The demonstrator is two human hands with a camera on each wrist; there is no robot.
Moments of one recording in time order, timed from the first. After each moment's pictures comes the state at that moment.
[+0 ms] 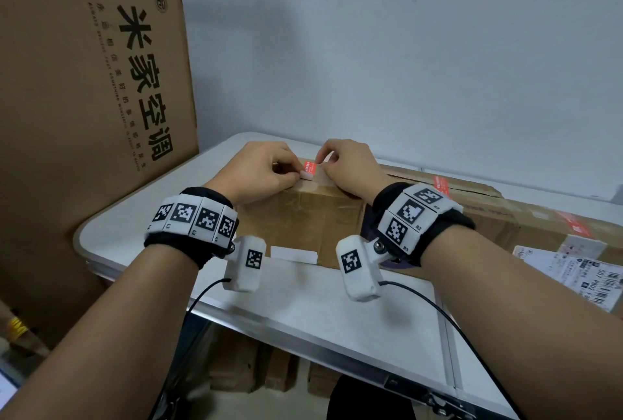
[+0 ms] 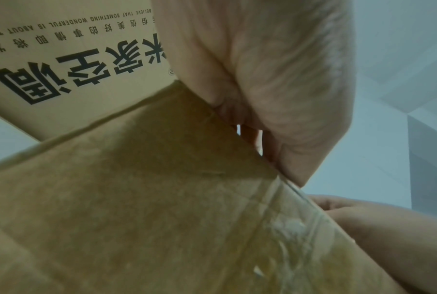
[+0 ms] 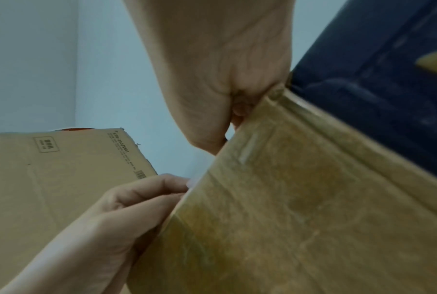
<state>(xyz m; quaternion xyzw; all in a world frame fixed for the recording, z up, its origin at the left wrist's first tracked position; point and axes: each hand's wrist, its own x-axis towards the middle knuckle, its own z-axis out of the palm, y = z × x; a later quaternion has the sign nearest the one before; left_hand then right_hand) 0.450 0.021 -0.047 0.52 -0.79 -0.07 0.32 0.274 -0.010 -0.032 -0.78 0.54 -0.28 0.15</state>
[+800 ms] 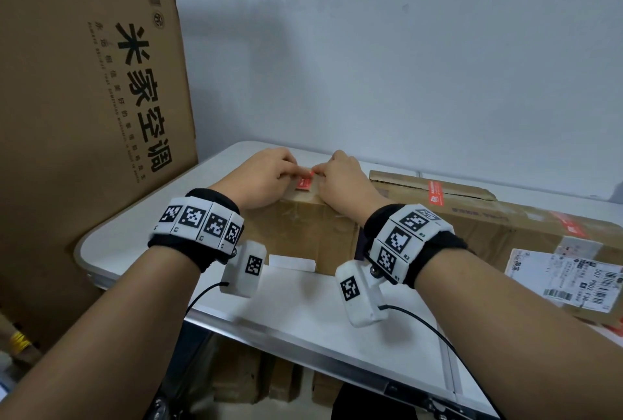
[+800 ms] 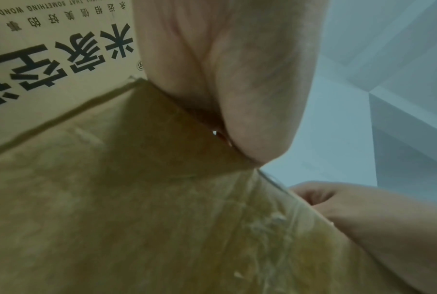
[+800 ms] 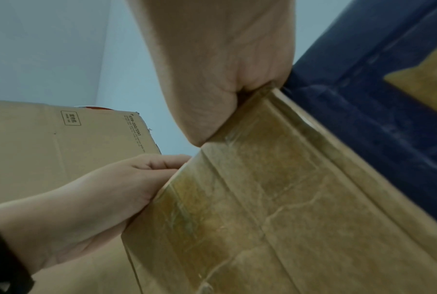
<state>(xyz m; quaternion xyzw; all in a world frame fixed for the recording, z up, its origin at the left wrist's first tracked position) 0.441 0.010 -0.042 0.54 -0.82 -0.03 0.20 0.276 0.000 -0.044 -0.81 0.56 -0.18 0.07</state>
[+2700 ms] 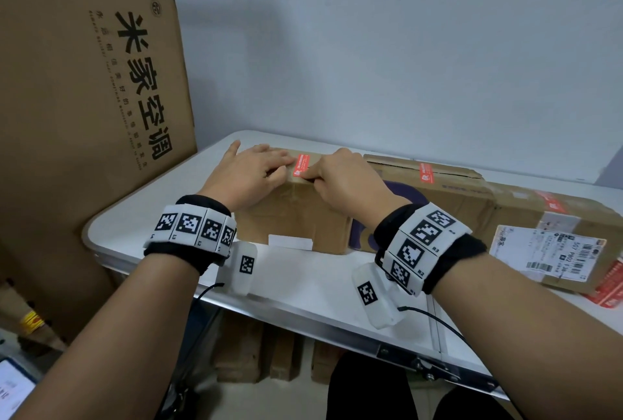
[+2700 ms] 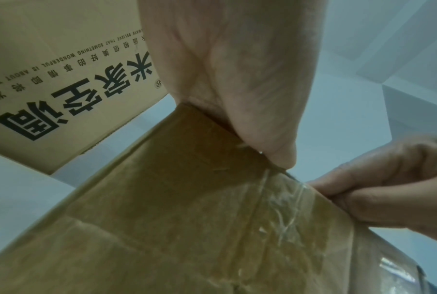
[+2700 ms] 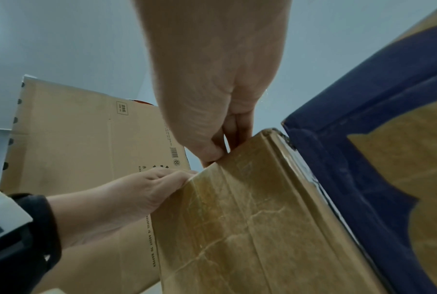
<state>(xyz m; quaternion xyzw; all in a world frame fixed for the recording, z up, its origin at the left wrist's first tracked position) 0.450 0.033 -0.063 0.59 -0.78 0.04 0.19 0.261 0.041 -0.044 -0.87 0.47 -0.16 -0.05</state>
